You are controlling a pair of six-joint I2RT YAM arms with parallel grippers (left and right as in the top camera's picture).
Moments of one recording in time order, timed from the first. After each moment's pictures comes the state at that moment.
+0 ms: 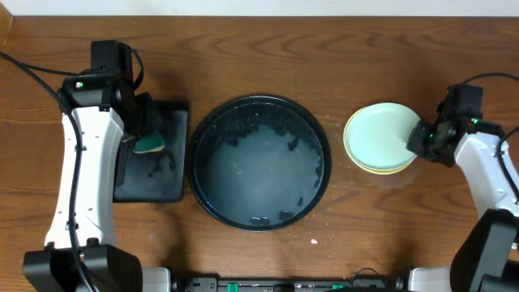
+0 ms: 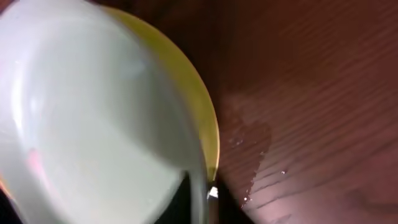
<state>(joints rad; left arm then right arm) 0.09 1.57 1.50 -1.24 -0.09 -0.38 -0.20 1.60 1.03 -0.70 -0.01 0.30</state>
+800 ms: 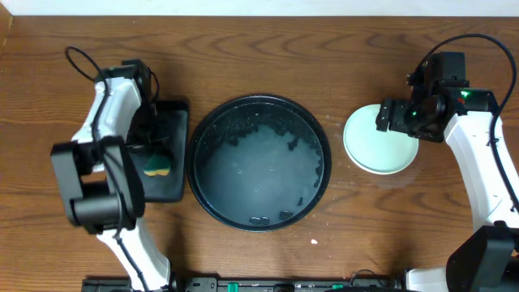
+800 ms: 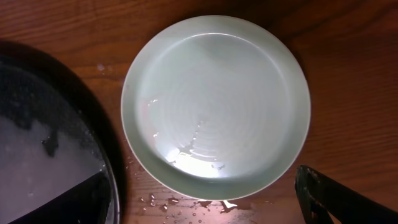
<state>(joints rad) 0.13 2.03 1.48 -1.21 -0.06 -0.17 -0.03 1.60 1.32 -0.96 -0.10 0.19</state>
